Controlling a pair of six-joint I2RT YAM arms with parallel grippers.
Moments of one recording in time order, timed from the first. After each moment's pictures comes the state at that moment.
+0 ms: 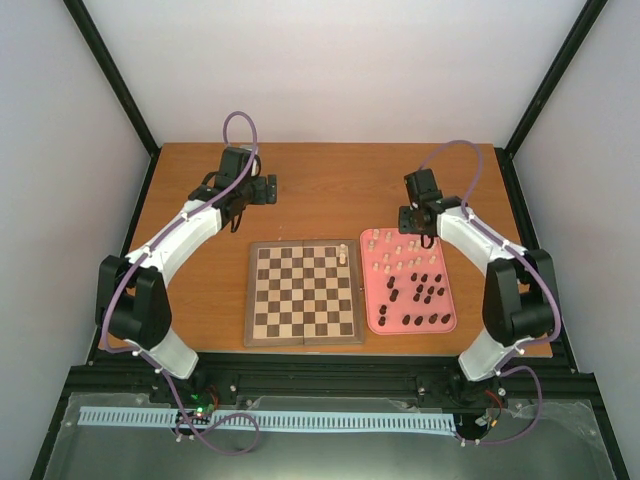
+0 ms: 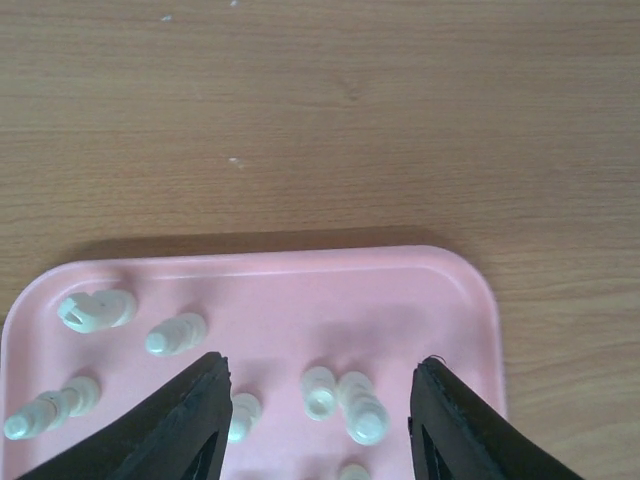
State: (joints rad) left arm -0.34 1.60 1.29 -0.38 -0.22 -0.20; right arm 0.28 1.63 1.17 -0.57 0.21 0.25
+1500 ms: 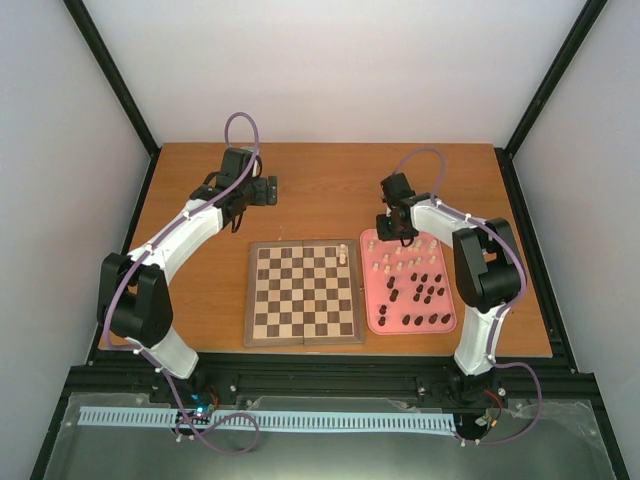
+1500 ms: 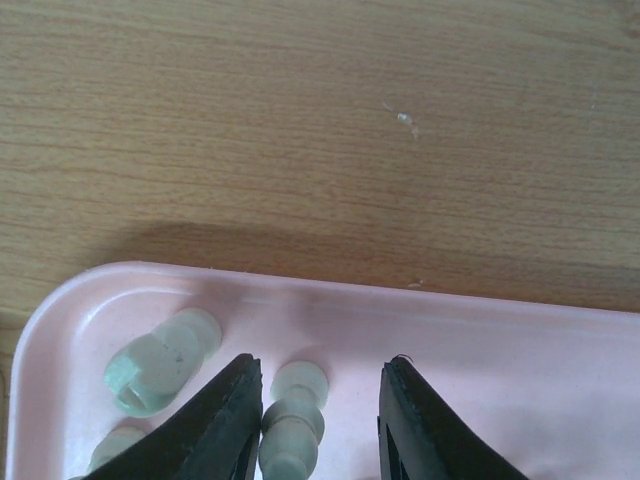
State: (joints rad) left arm -0.34 1.62 1.29 -0.39 -0.22 -0.20; right arm 0.34 1.92 1.29 -0.55 0.07 0.20
